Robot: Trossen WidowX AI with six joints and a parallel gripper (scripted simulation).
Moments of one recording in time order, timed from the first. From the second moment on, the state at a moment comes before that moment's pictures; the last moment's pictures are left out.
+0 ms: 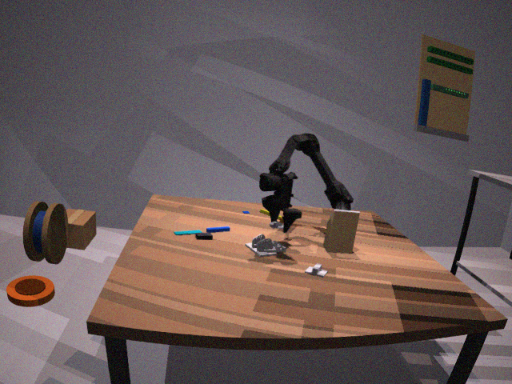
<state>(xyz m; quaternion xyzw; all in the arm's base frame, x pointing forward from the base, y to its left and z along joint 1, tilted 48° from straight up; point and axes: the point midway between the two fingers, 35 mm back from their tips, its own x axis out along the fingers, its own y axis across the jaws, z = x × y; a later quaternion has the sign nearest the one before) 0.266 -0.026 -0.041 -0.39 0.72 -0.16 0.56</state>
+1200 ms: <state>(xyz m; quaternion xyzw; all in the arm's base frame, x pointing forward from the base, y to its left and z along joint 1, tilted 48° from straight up) 0.261 -0.068 -0.077 -0.39 0.72 -0.16 0.56</state>
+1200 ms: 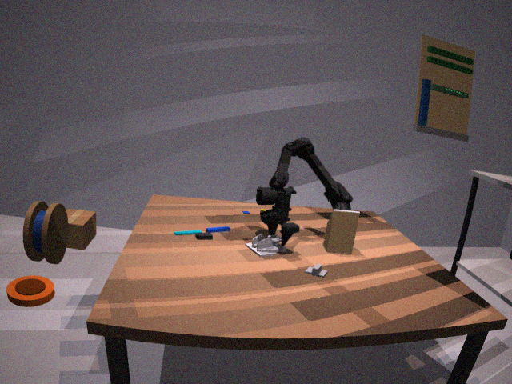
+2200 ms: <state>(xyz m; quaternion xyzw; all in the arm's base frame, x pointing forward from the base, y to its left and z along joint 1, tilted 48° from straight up) 0.259 -0.073 -0.082 -0.39 0.72 -0.16 0.56</state>
